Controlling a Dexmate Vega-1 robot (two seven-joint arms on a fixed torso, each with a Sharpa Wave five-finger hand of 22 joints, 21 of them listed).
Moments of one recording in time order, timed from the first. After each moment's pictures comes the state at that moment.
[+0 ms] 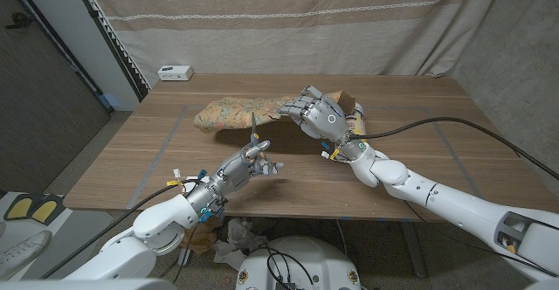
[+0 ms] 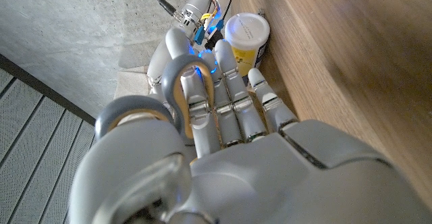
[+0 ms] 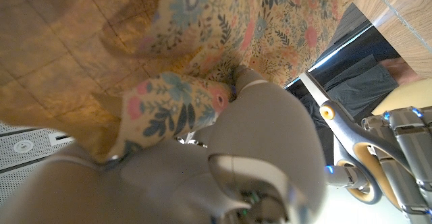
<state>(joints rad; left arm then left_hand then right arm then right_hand) 1.51 0.90 0.27 -2.05 -0.83 -0.27 -0.19 0.71 0.15 0.26 0.01 0.29 1.33 0.09 0.32 0.76 0.89 -0.02 1.03 0.92 0.77 -0.09 0.75 0.69 0.39 0.02 0.30 0.39 -0.64 -0.67 -0.96 -1.49 -1.19 0.04 -1.10 1.21 0.19 0.24 0.00 0.29 0.89 -0.21 0.21 0.23 0.94 -0.20 0.25 0.31 0.90 -0.12 0.38 0.24 0.18 -0.04 1.39 0.18</state>
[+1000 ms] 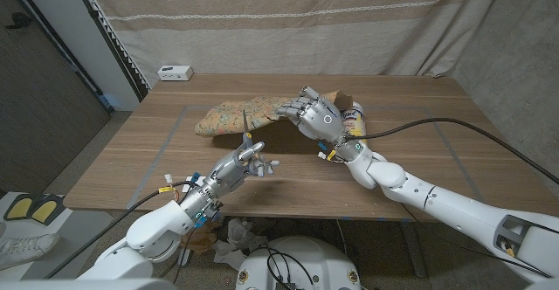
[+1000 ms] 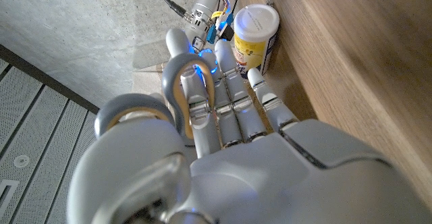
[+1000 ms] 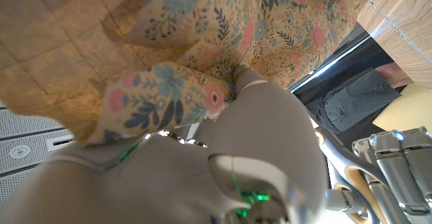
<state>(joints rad) 1.57 0.89 0.24 -2.04 -0.76 -0.40 -0.19 0.72 0.14 0.34 0.02 0.23 1.33 0.09 0.34 0.75 0.89 -0.02 1.03 0.92 0.78 -0.09 0.72 0.70 0.38 0.01 0.32 0.42 -0.66 -0.67 -0.96 -1.53 -1.19 -0.01 -1.03 1.21 0.19 0.24 0.00 0.29 0.89 -0.21 0.21 0.23 0.95 -0.20 0.25 0.31 0.90 -0.12 0.38 0.24 0.18 -0.04 1.39 0.18</state>
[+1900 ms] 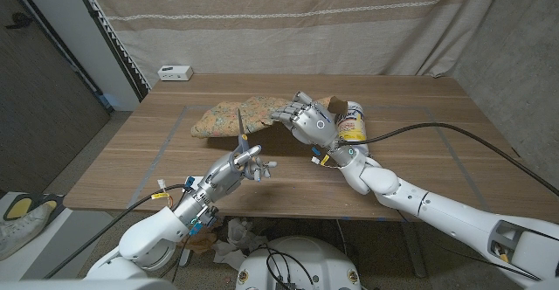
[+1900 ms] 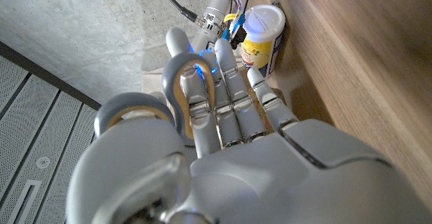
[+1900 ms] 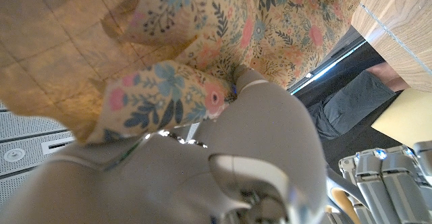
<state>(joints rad) 1.63 0.89 0.22 -2.04 -0.73 -0.47 -0.20 0.72 0.14 0.38 0.01 0.21 1.33 0.09 0.36 0.74 0.89 -0.02 1.03 0.92 0.80 -0.09 0.70 0.71 0.38 0.02 0.33 0.42 -0.68 -0.64 -0.98 -1.53 -1.21 -0.06 -1.01 1.21 0.19 0.24 0.00 0.29 0.89 -0.21 0.21 0.23 0.96 -0.20 0.24 0.31 0.90 -0.12 0.37 0.24 0.18 -0.04 1.38 0.18</state>
